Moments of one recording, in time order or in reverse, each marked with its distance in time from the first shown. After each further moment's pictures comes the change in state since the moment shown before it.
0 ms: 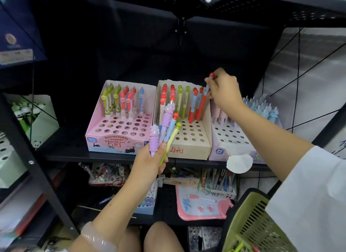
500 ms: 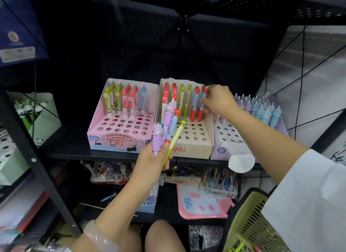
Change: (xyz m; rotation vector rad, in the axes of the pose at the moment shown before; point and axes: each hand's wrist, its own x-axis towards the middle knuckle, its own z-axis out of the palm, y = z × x) left_hand 0.000 -0.001 0.002 0.071 0.037 0.011; right_hand -0.003 0.003 0.020 -0.227 -0.280 0.157
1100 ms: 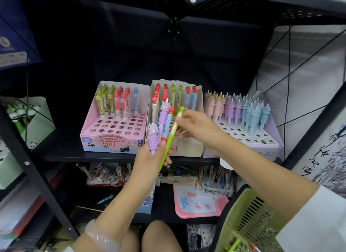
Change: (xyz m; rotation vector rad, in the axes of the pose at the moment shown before) left_hand -0.005 0.001 0.016 -0.013 0.021 0.032; right_hand -0.093 -0.015 0.008 0.965 -0.432 -0.114
